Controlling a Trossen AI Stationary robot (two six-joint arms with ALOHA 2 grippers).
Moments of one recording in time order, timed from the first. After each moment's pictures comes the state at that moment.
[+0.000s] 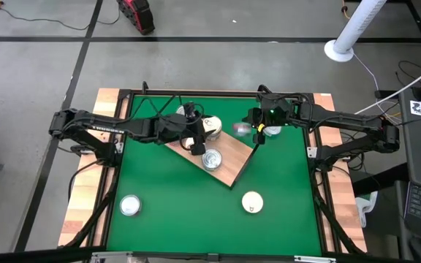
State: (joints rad) left arm 0.03 1.42 1.05 0.01 -0.44 0.32; right arm -0.27 1.24 1.07 -0.51 0.04 -0.35
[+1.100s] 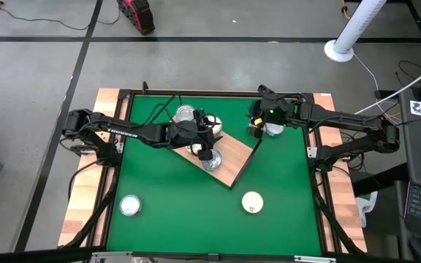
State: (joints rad) left arm 0.02 1.56 1.05 0.12 -0.43 0.35; right arm -0.28 1.24 1.07 -0.53 0.28 -0.18
